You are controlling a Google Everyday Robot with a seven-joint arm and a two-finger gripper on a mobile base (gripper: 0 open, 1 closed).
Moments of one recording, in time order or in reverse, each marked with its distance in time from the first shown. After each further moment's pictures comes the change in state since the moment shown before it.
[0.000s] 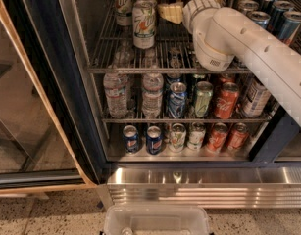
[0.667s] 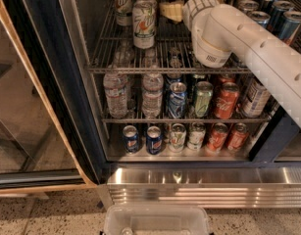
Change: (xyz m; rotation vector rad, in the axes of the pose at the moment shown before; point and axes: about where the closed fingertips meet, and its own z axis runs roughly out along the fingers) arm 0.002 -0.007 0.011 0.039 0.018 -0.010
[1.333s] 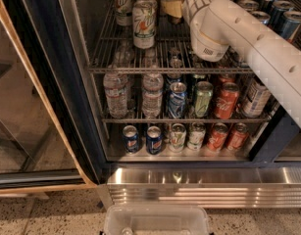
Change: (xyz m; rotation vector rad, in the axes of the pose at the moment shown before) arm -0.003 -0.008 0.015 0.028 0.014 -0.023
